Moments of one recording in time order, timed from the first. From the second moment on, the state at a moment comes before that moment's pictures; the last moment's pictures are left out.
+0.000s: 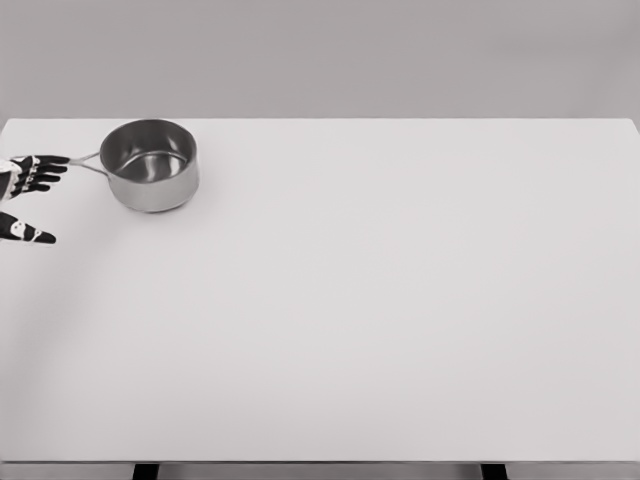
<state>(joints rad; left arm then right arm) -0.46 1.00 -0.46 -1.21 0.48 -0.01 -0.61 0.01 0.00 -0.30 0.05 0.25 -0.01 0.09</state>
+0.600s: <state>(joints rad) -0.44 1.09 -0.53 -1.28 0.44 -0.01 -0.61 0.01 0.00 -0.30 0.05 0.25 -0.01 0.09</state>
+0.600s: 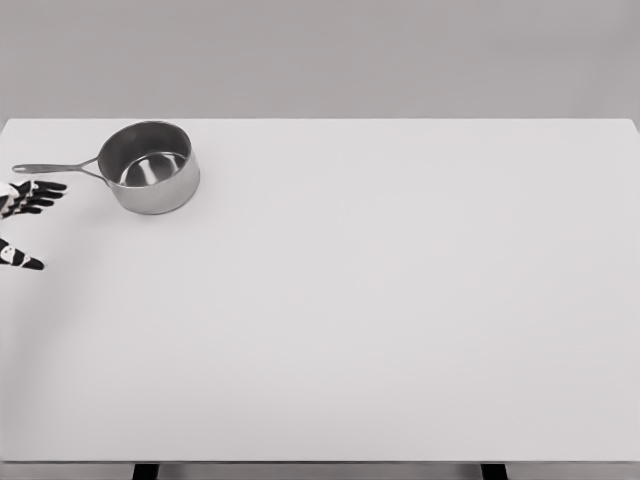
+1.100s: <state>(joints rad) -0.52 1.11 -0.54 -1.30 0.19 -0.01 -0.61 0.01 0.00 -0.30 0.05 0.25 -0.01 0.09</state>
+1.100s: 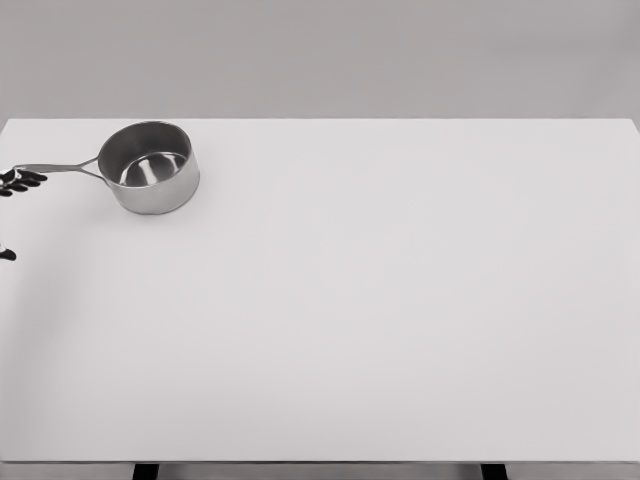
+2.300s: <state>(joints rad) -0.49 1.02 -0.54 -1.30 0.12 -0.09 -0.61 0.01 0.00 -0.30 0.05 0.25 -0.01 0.09</state>
